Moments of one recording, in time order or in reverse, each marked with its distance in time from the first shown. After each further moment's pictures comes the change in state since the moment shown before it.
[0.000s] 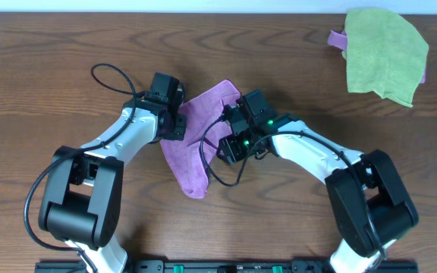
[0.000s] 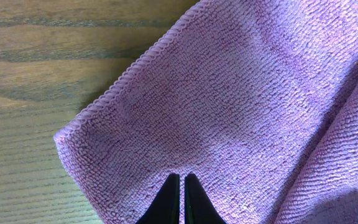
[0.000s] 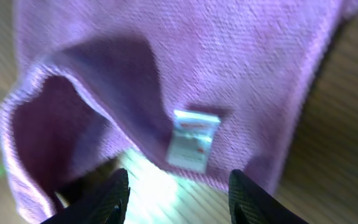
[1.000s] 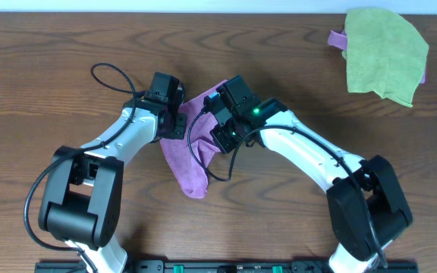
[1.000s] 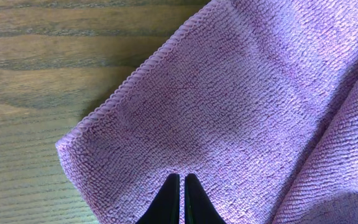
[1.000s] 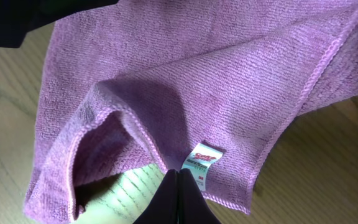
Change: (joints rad) left arm 0.000 0.000 0.000 0.015 0.000 0.000; right arm 0.085 0.005 0.211 -0.157 0.159 -0.142
